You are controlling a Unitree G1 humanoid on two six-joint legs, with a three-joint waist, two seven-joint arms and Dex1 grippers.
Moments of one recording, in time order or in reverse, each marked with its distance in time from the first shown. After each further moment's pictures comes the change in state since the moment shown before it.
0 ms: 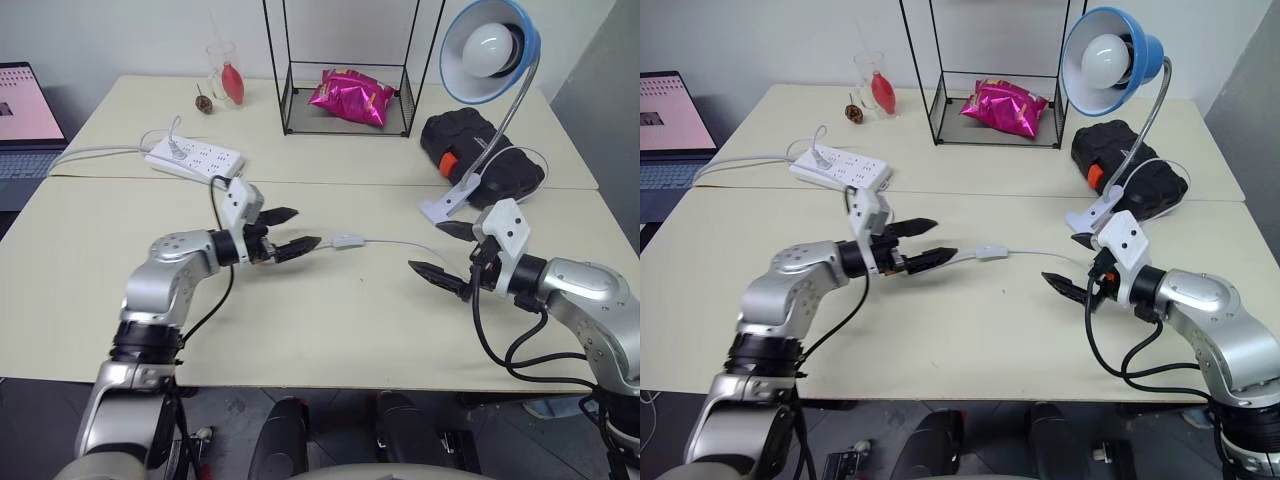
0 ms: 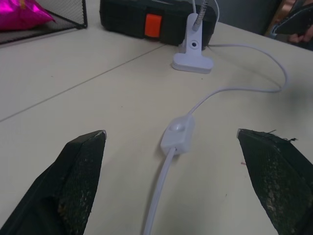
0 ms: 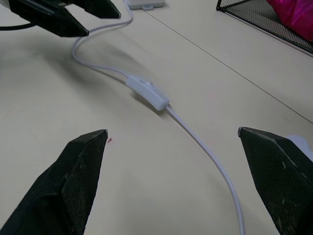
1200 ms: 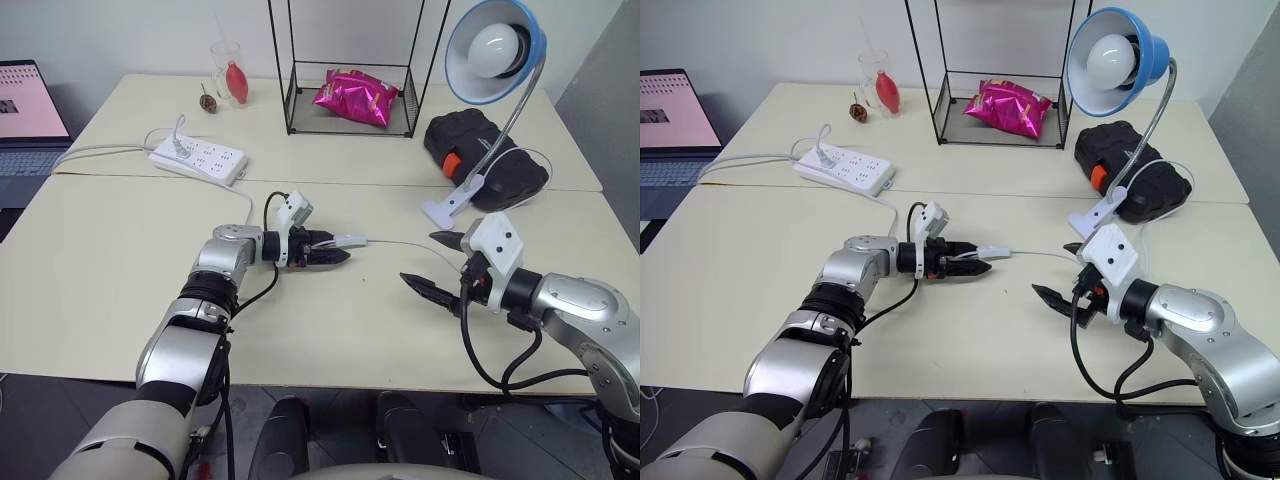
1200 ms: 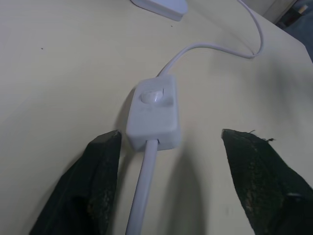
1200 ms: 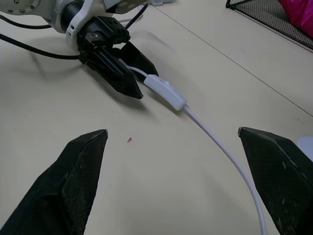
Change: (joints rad) left arm -0.273 -0.163 -0.082 0.585 0.220 -0.139 -0.215; right arm 0.044 -0.005 0.008 -0.159 0.037 0.097 -0.089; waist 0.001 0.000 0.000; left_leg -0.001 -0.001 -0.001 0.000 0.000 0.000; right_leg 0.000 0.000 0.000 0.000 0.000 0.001
